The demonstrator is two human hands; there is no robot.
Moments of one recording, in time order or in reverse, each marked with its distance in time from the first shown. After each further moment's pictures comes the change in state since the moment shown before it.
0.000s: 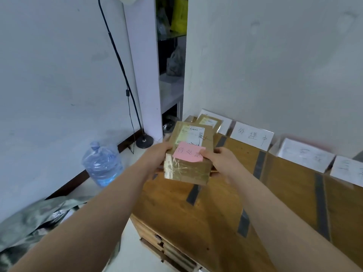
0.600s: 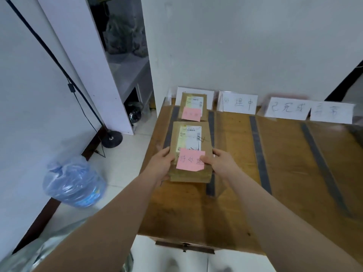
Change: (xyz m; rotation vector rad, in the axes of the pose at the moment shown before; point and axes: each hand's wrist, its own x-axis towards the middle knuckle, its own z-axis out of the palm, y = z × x) left_hand 0.130 -0.054 -0.048 0.107 -0.303 -0.093; right_hand 0.060 0.043 0.094 0.165 0.326 0.252
